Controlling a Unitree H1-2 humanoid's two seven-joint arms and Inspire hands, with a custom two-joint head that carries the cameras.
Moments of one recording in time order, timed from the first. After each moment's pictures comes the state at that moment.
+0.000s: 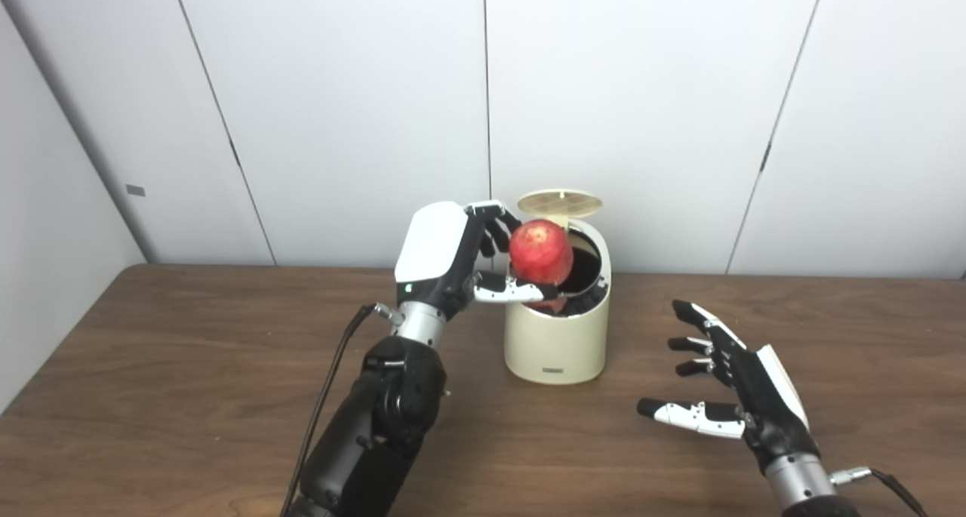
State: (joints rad) left arm -0.59 0.13 -0.26 0.21 0.77 0.06 0.20; right arm -0.17 -0.15 0.03 -0.10 -0.28 0.07 0.04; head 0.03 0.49
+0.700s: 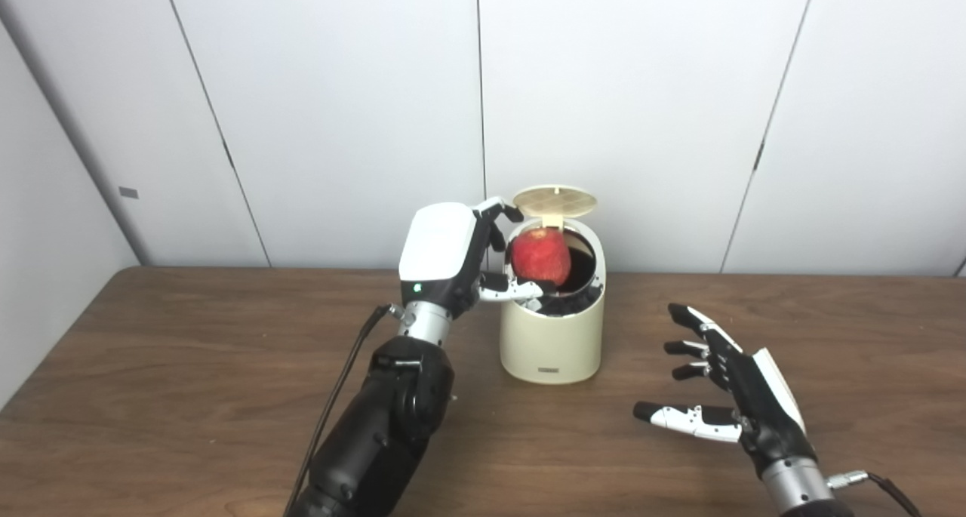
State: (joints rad) left arm -0.62 0.13 -0.32 0.27 0.89 0.10 0.28; right arm -0.16 -0.15 0.04 -0.12 -0.28 0.08 0.04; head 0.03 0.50
